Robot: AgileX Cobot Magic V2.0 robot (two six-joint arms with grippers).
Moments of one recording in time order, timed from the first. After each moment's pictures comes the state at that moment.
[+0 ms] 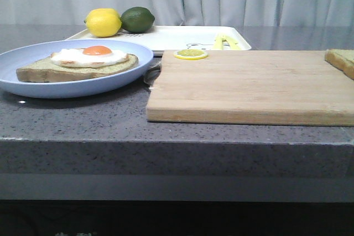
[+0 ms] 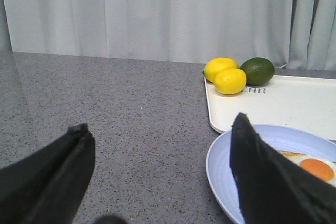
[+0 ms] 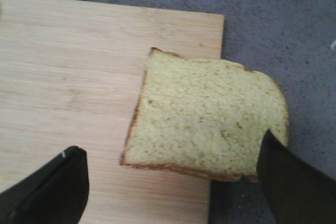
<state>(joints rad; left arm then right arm) -0.01 0.47 -0.44 0.00 0.12 -0.01 -0.02 1.13 -1.06 0.05 0.84 0.00</state>
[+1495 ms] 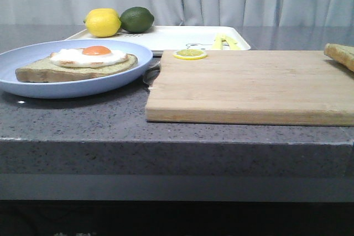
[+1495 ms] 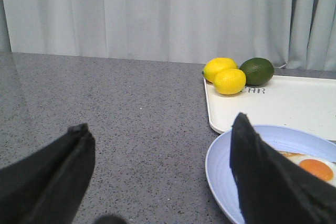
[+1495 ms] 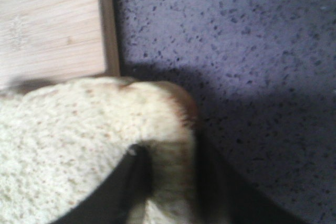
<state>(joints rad) -0.01 0.47 -0.44 0.00 0.12 -0.01 -0.44 1.63 -1.21 0.54 0.95 -0.41</state>
